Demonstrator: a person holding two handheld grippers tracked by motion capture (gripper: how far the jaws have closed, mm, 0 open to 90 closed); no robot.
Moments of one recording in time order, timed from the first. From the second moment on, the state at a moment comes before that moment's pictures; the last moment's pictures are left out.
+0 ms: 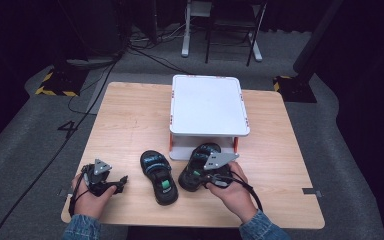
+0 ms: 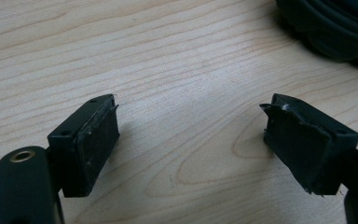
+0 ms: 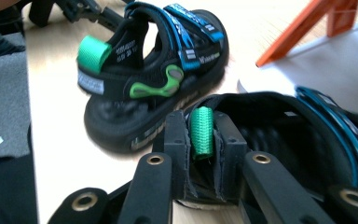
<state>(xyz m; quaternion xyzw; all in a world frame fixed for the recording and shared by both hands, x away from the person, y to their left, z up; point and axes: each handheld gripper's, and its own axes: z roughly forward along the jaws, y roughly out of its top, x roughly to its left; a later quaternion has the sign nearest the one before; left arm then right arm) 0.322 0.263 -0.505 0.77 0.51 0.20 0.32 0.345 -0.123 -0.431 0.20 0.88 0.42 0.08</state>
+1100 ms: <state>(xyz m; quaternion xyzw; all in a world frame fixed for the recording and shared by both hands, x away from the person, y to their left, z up) 0.323 0.262 -0.505 0.77 0.51 0.20 0.32 0.313 -0.156 -0.494 0.32 0.86 0.38 0.11</state>
